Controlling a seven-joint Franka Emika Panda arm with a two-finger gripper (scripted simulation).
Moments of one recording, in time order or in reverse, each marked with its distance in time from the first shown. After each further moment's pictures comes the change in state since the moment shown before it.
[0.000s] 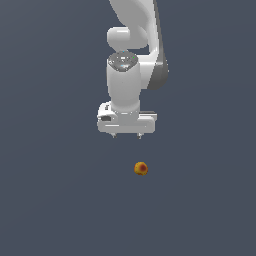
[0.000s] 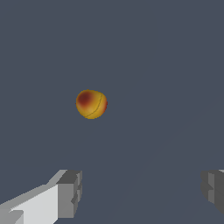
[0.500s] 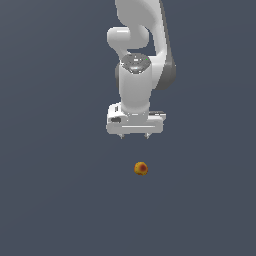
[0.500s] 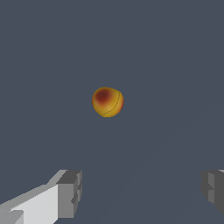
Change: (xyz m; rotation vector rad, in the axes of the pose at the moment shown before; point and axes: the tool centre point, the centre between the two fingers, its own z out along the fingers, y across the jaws) arm -0.002 -0.030 0.005 0.003 -0.002 -0.040
